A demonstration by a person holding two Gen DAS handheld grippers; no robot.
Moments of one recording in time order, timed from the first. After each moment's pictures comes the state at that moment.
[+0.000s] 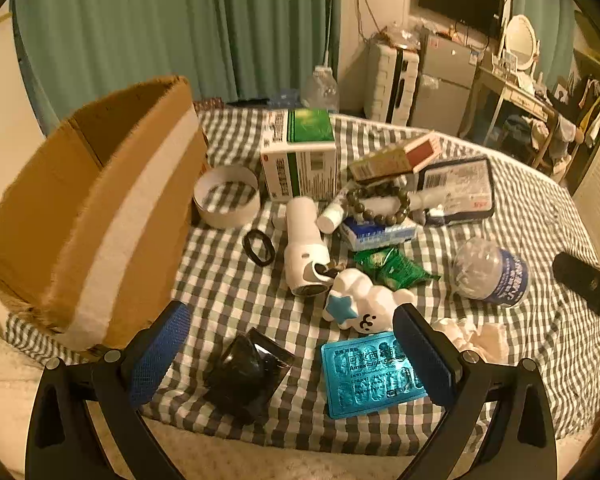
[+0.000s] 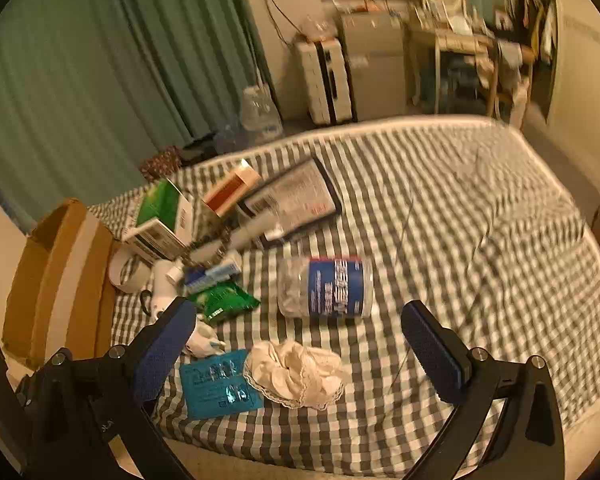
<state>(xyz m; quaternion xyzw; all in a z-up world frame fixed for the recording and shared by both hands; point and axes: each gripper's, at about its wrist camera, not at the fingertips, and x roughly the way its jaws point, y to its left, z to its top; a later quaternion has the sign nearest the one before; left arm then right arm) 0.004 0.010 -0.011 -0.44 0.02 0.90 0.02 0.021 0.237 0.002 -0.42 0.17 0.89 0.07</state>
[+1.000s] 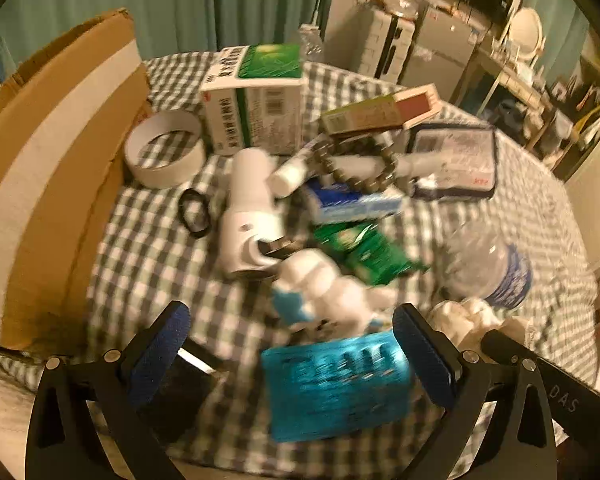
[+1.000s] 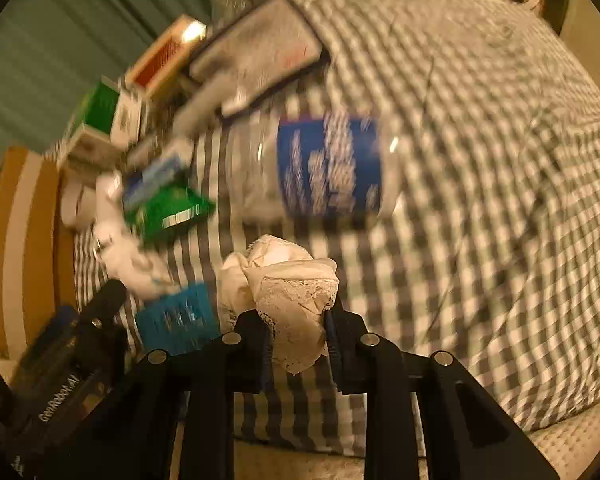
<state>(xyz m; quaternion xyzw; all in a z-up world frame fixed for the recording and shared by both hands) -0.030 0.034 -0.052 -0.50 -0.03 0.86 0.07 -0.010 0.241 -0.072 -0.55 0.20 0.81 0.06</state>
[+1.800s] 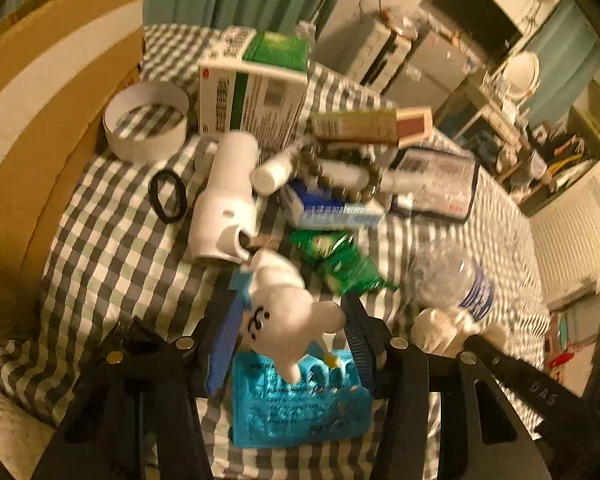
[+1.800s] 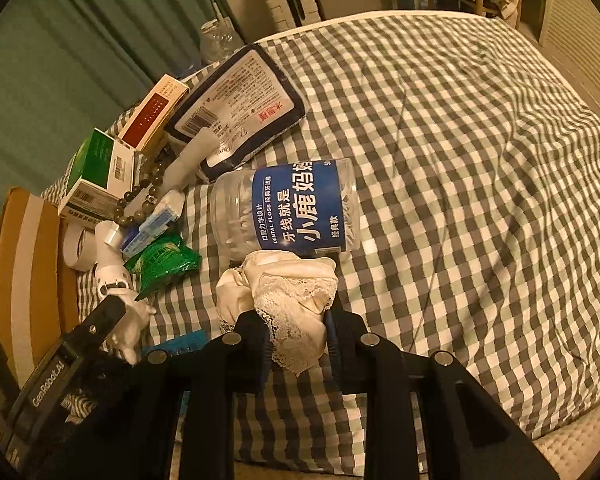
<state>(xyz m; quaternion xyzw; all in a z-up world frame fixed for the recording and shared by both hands) -0.036 0.010 -0.061 -0.52 -0.12 0.84 0.11 -0.011 0.256 -0.062 -0.52 0.21 0.82 0.10</state>
